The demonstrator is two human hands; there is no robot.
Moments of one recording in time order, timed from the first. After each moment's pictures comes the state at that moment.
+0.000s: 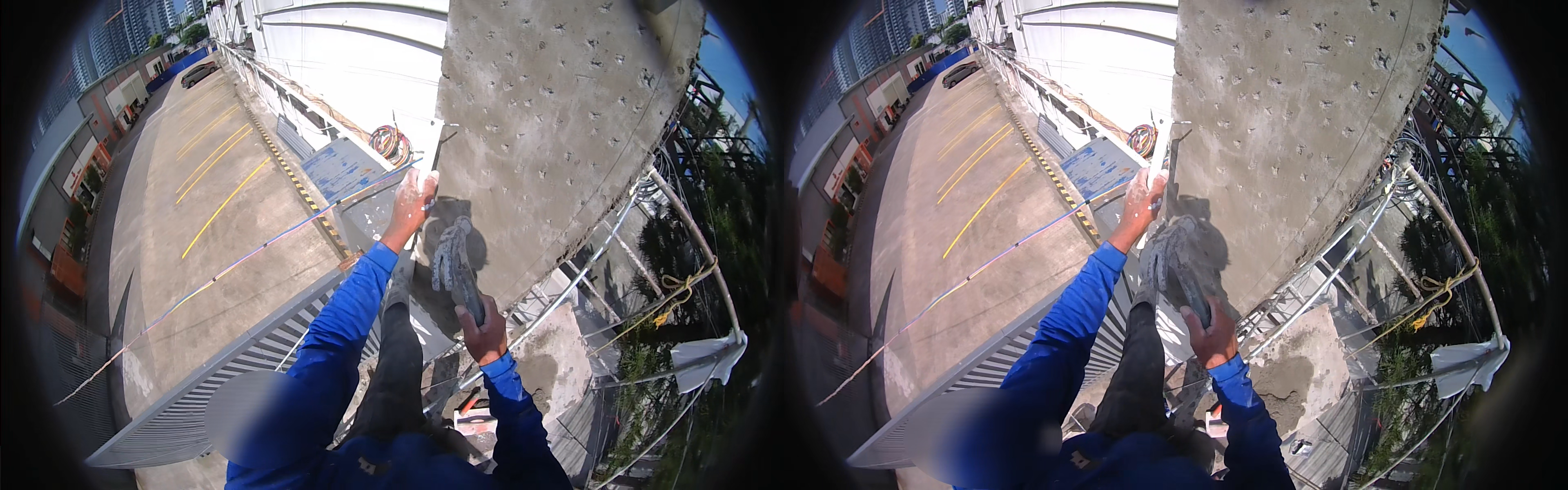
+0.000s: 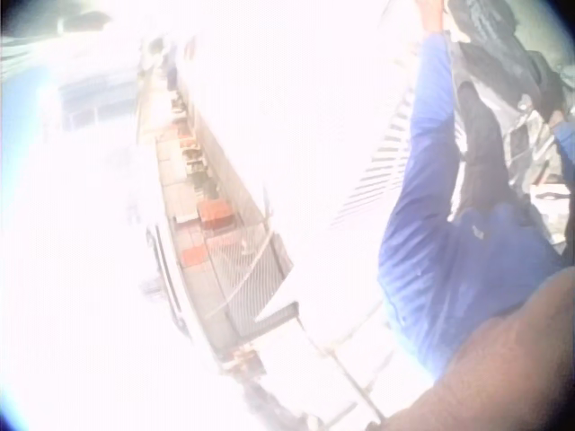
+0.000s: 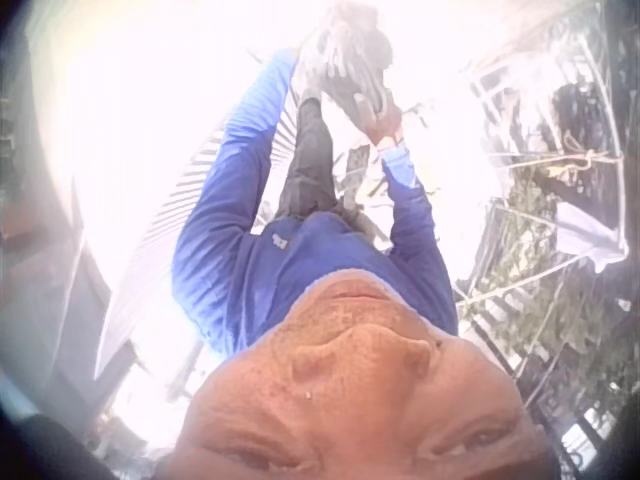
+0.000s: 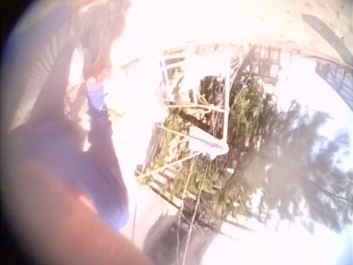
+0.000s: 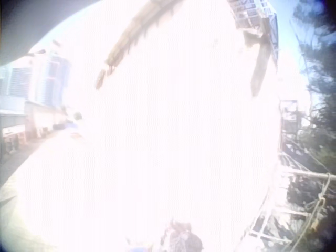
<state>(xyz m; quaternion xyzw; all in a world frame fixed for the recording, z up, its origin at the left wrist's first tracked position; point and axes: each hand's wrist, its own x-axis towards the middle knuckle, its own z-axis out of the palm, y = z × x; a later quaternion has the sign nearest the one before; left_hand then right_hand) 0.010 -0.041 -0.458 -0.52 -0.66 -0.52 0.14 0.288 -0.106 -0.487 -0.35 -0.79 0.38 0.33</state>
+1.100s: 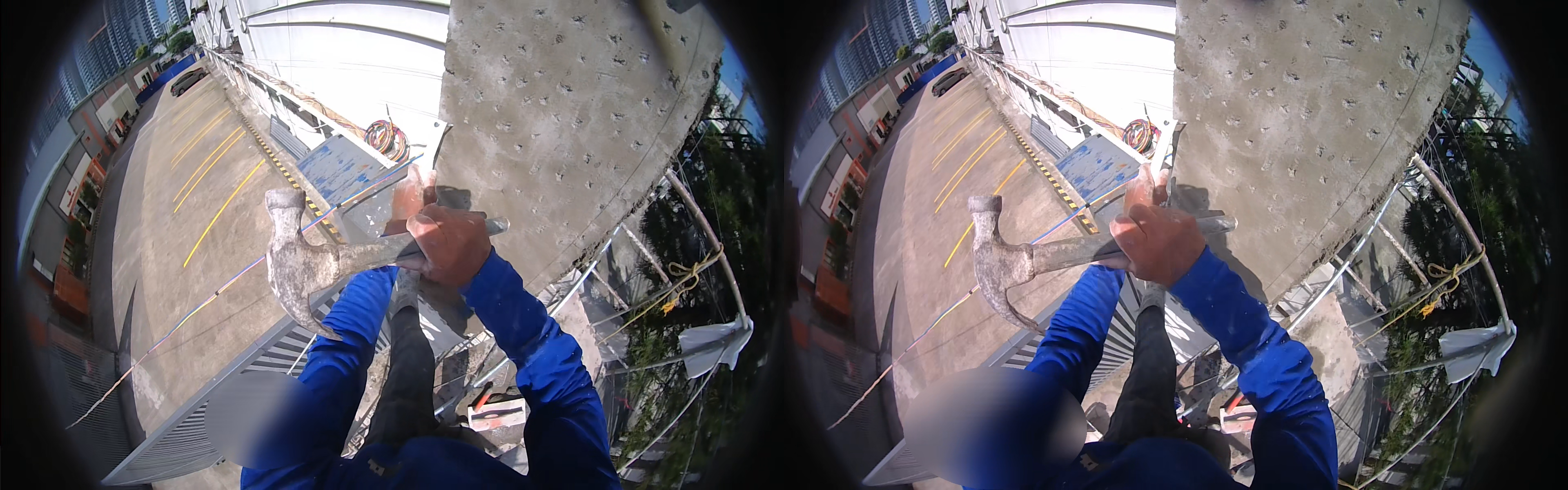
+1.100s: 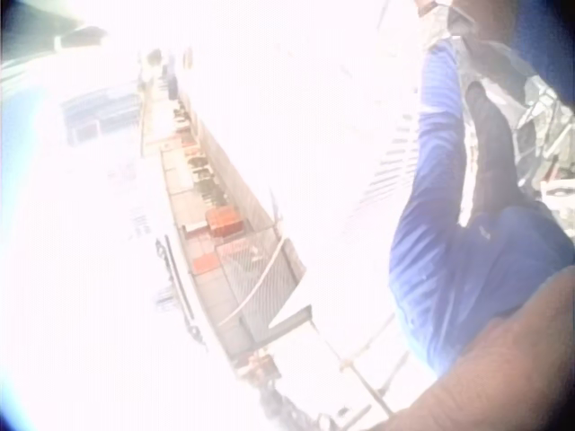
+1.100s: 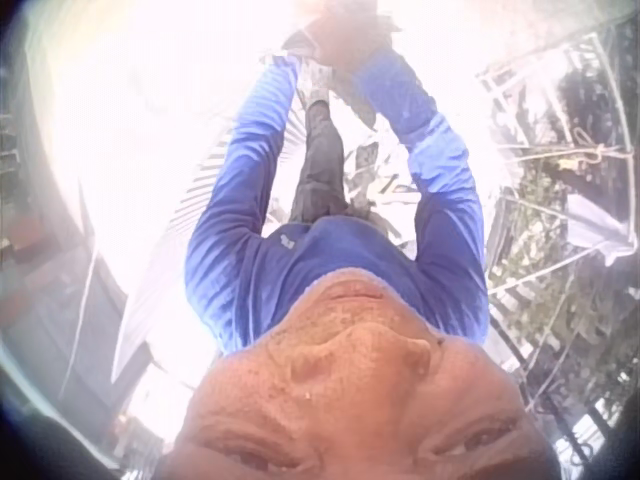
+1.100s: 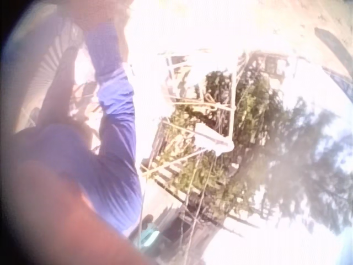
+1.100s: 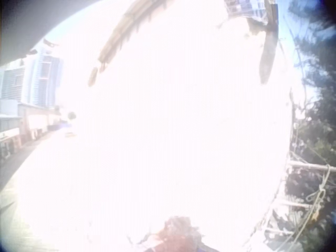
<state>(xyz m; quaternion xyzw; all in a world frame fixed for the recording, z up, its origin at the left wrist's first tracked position) -0.039 -0.011 -0.492 -0.42 -0.73 -0.54 0.01 0.135 -0.060 -0.364 0.06 -0.89 0.02 0.46</state>
